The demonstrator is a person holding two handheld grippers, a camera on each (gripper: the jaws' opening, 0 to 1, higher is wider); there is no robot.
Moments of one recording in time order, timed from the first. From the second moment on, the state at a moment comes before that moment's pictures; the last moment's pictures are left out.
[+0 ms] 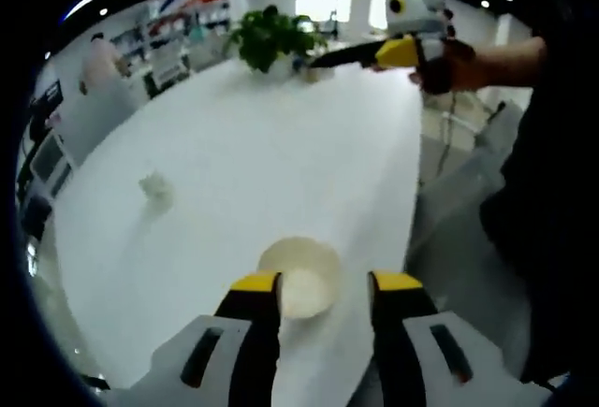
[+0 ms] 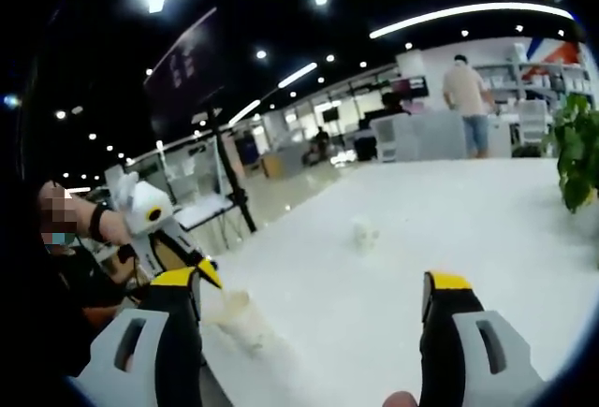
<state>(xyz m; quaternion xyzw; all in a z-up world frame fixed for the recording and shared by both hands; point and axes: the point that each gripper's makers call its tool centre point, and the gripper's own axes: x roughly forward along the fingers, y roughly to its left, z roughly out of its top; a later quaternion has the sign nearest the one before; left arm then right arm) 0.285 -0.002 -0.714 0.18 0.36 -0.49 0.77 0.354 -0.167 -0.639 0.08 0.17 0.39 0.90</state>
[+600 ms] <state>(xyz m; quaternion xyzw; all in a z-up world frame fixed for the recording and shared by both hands) 0.310 0.025 -0.682 0.08 0.29 -0.42 0.86 0.349 -0.161 -0.647 0.08 0.19 0.39 0.90</state>
